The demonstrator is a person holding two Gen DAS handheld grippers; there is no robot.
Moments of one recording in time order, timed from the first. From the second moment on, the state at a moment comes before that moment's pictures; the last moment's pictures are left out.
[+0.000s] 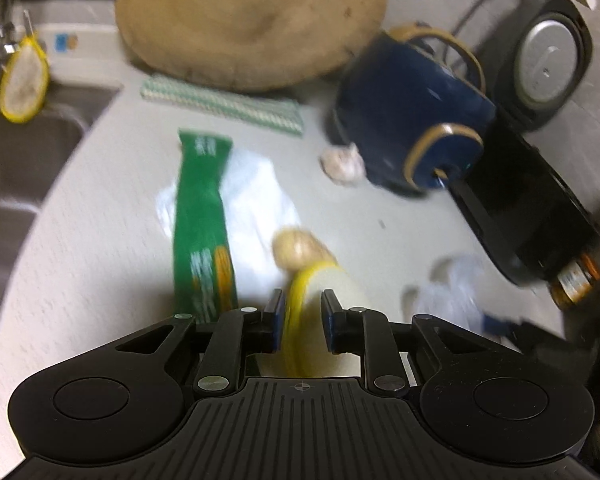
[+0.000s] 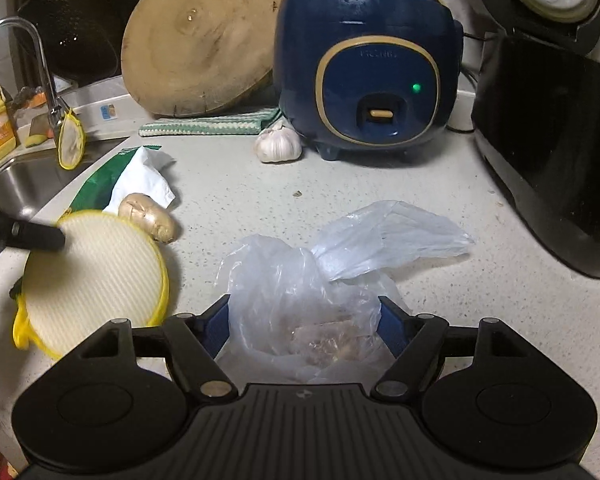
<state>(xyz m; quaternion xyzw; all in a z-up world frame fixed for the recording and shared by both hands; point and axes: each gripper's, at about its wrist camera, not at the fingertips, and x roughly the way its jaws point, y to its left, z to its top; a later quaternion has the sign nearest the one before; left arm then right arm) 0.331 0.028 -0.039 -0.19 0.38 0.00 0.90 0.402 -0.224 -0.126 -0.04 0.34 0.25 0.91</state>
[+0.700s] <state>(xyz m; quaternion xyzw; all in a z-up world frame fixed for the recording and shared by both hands) 0.410 -0.023 -0.055 0.01 0.37 0.09 0.93 0.401 -0.234 -0.129 -0.01 0.34 0.26 0.90</state>
